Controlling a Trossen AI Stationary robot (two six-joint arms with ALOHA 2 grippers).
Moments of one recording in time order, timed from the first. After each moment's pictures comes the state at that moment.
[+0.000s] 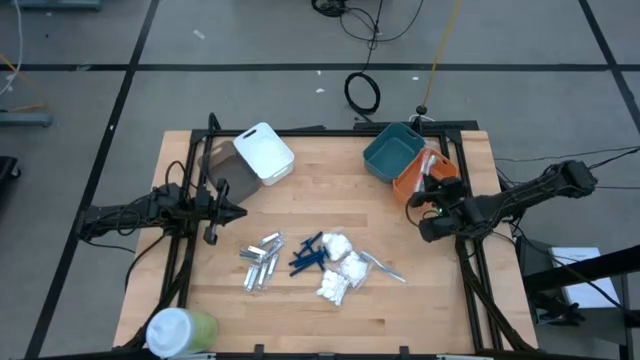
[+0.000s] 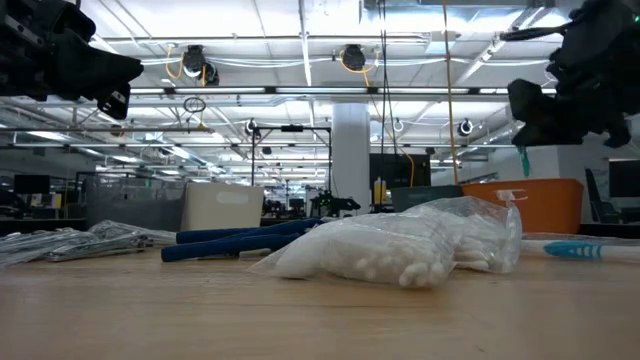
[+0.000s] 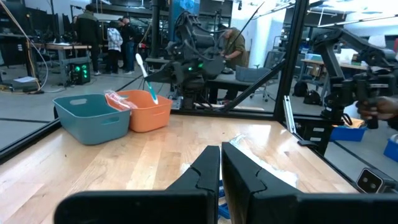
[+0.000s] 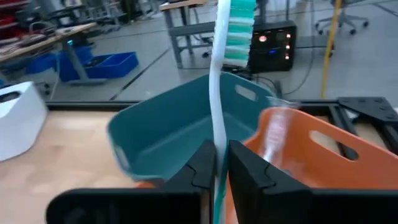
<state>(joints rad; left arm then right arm) 0.09 0.01 0.05 0.00 0.18 -0.08 0.26 0.85 0.37 -0.86 1.31 1.50</state>
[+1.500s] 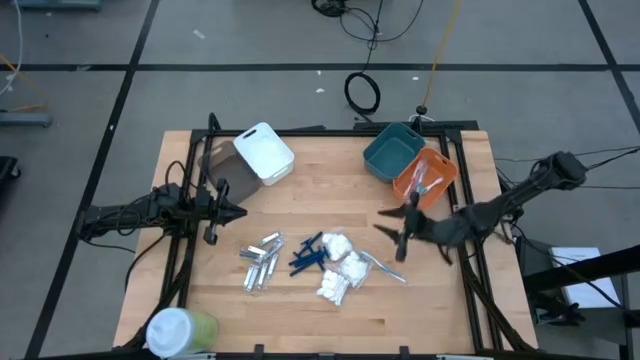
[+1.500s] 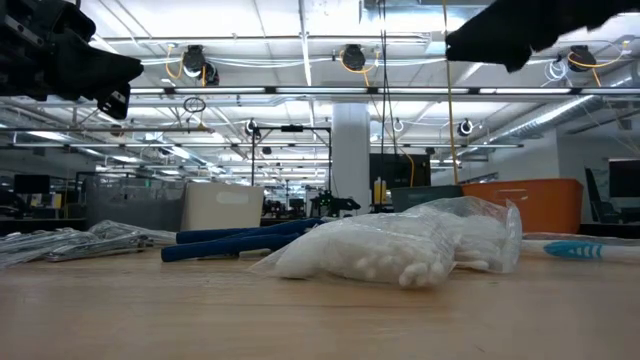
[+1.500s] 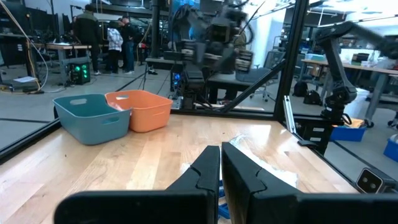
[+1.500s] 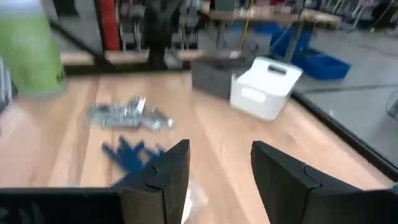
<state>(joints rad) 0.09 0.01 0.05 0.00 0.18 -0.08 0.49 1.01 0.56 0.11 0.76 0.19</state>
